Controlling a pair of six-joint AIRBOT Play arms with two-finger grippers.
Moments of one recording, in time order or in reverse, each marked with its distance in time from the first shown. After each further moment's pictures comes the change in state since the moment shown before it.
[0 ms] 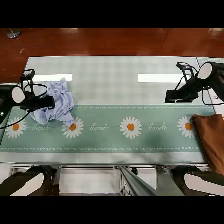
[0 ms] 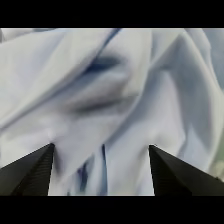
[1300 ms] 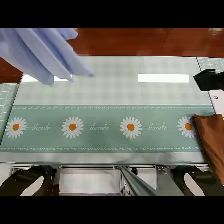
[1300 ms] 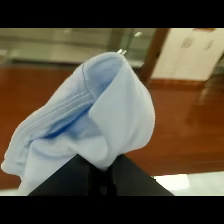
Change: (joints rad) left arm -0.253 0.219 0.887 -0.153 0.097 0.033; right arm -0.016 0.652 -0.036 -0.008 -0.139 0.013
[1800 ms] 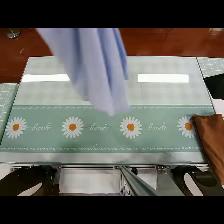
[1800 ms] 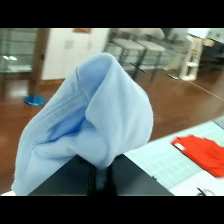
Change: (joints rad) left arm -0.421 -0.177 0.018 -0.034 0.205 -0.055; right arm 0.000 0.145 0.000 0.040 0.064 0.034
